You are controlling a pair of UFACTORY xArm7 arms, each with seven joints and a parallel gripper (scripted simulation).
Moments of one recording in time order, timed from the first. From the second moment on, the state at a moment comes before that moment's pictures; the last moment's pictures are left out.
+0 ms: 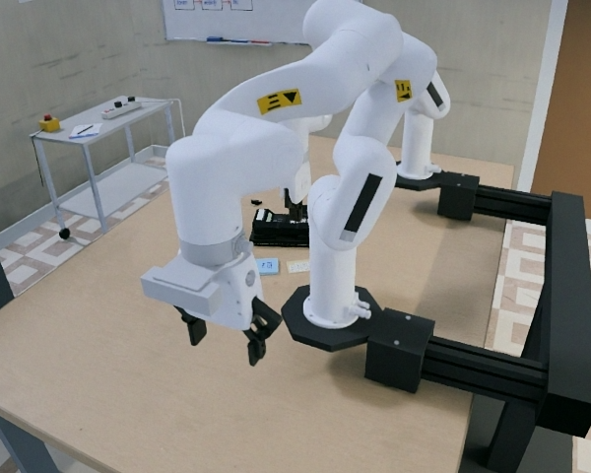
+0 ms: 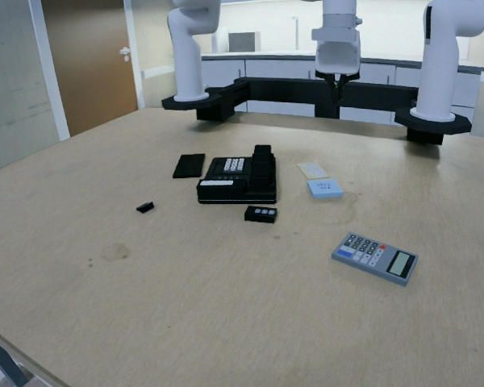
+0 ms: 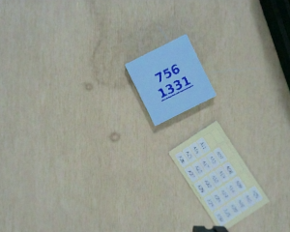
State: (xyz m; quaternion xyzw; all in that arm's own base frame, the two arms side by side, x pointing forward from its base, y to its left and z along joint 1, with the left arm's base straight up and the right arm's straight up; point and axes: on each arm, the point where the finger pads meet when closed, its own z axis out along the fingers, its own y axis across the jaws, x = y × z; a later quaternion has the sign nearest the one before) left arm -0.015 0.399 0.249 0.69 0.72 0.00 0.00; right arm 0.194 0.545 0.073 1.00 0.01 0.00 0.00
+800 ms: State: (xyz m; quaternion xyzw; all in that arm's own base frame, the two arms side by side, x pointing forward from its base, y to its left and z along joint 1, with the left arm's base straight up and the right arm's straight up) left arm -0.015 0.399 0.249 0.69 0.72 0.00 0.00; right arm 0.251 0.546 0.073 1.00 0.01 0.00 0.00
